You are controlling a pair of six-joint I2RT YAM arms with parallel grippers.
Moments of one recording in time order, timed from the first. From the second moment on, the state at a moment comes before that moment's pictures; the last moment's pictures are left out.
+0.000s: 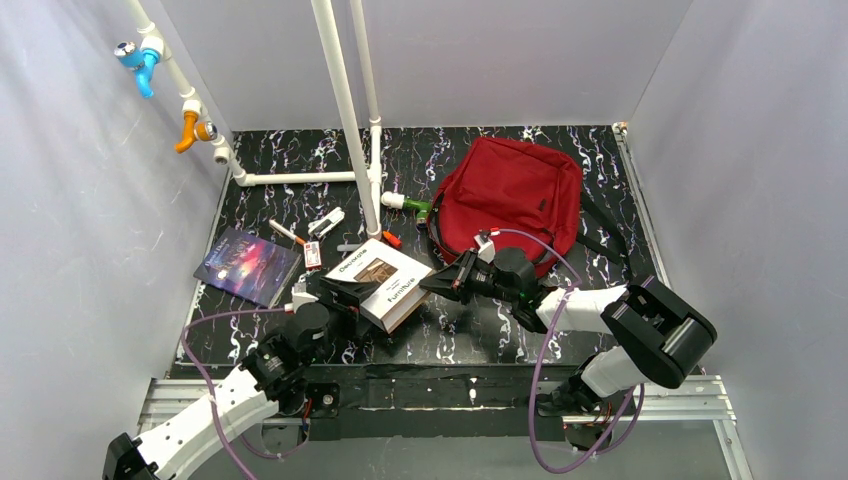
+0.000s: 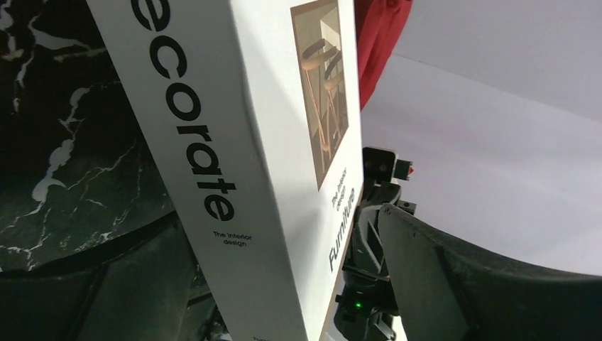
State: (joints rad) left arm -0.77 0.37 0.12 -0.21 -0.25 -1.77; right arm 0.79 1.45 0.41 0.79 -0.38 1.49
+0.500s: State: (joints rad) left arm -0.77 0.31 0.12 -0.23 -0.25 -1.84; right arm 0.79 1.38 0.42 0.66 -0.39 1.40
